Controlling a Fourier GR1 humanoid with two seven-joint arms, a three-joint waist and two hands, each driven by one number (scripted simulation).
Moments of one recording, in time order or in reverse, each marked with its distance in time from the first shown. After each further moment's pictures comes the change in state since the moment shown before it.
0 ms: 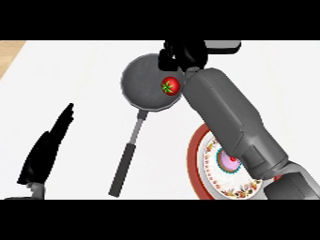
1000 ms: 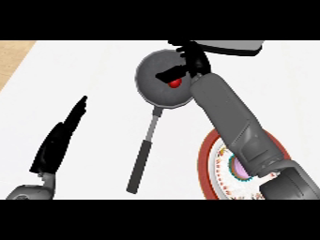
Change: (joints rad) left arm -0.077 -0.019 -0.040 0.020 -0.018 -0.028 0.004; right arm -0.020 0.023 -0.184 0.254 -0.397 -0.044 -0.211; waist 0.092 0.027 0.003
